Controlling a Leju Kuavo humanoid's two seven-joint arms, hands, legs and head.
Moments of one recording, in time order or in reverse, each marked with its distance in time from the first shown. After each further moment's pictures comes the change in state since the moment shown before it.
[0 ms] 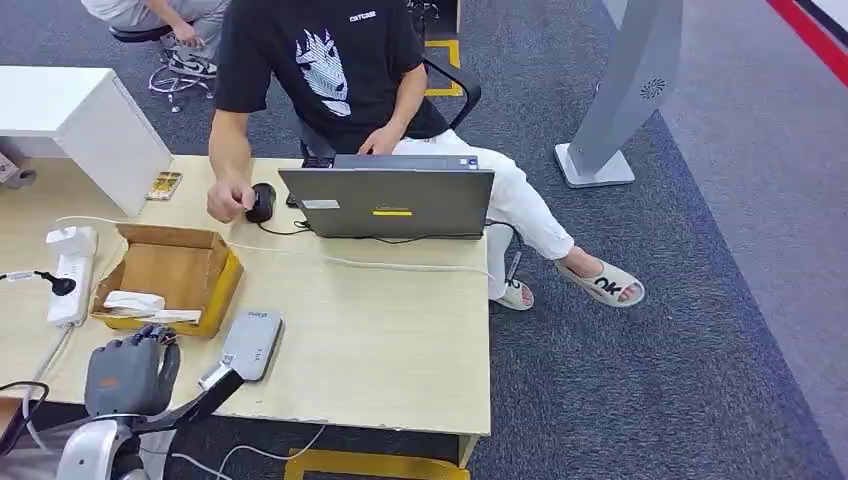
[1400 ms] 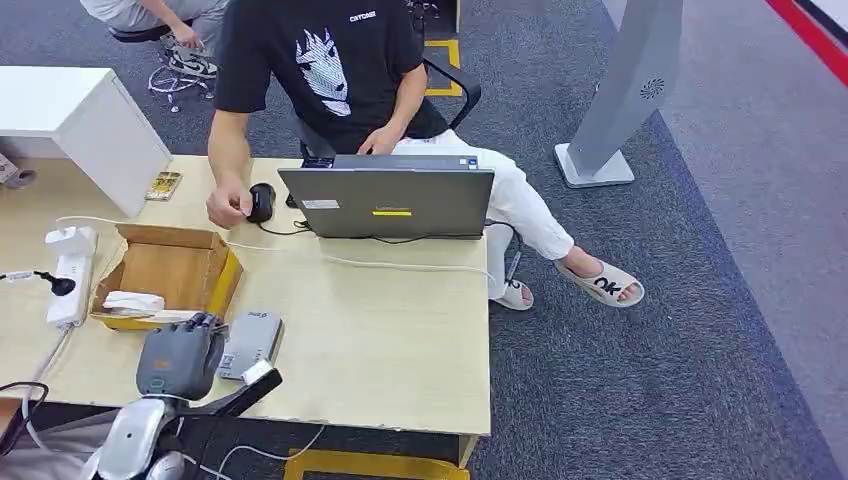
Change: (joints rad) left arm -0.113 0.024 -0.172 0.097 0.016 -0.062 0.038; right arm -0.025 -0.020 0.062 0.113 -0.002 -0.074 0.011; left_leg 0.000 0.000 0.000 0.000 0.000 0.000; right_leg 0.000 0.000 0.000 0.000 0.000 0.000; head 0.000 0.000
